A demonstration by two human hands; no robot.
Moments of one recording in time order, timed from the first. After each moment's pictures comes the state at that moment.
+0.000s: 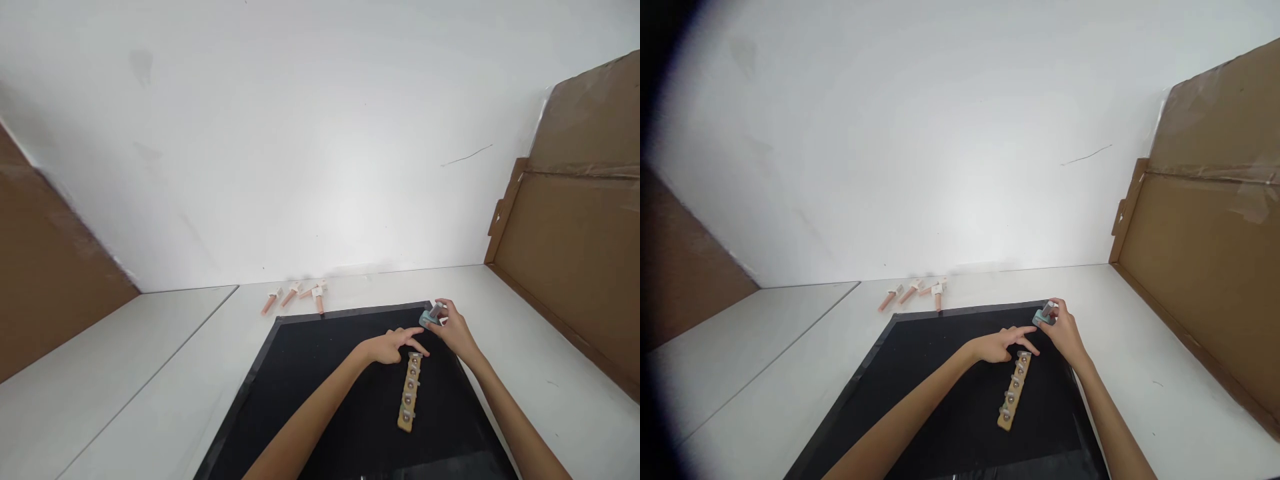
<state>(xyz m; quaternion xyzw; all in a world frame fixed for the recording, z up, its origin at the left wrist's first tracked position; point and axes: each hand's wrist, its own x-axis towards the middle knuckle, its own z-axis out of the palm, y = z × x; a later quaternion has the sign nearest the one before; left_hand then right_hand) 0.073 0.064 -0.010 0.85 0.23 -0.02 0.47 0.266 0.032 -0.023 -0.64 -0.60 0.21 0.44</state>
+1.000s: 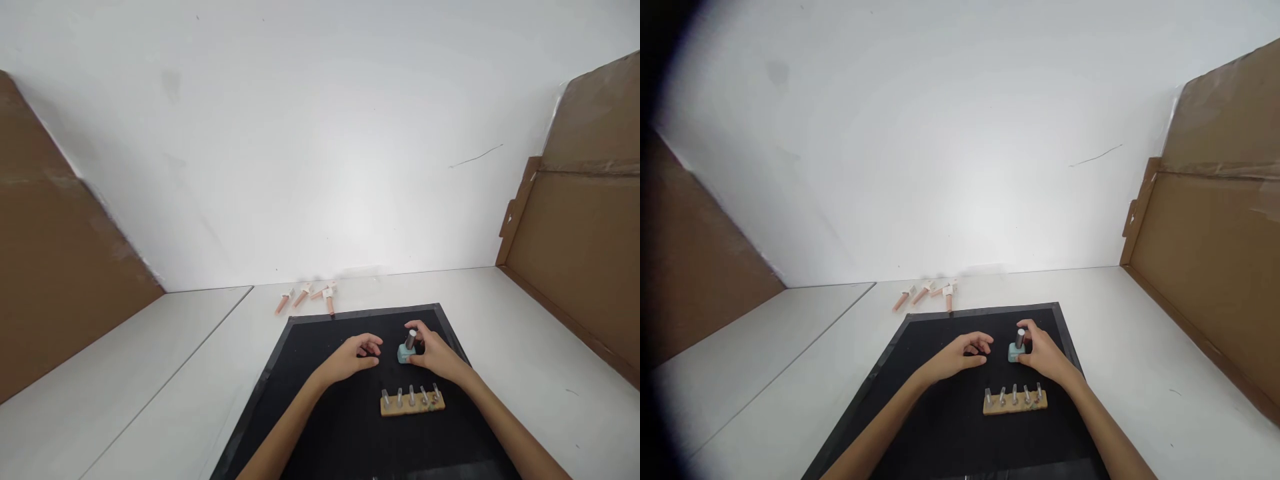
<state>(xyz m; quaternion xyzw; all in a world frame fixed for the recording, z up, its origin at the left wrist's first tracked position) -0.022 0.027 -0.007 0.76 0.44 0.17 0.46 0.209 0.008 -0.021 -0.51 -0.74 0.32 0.31</state>
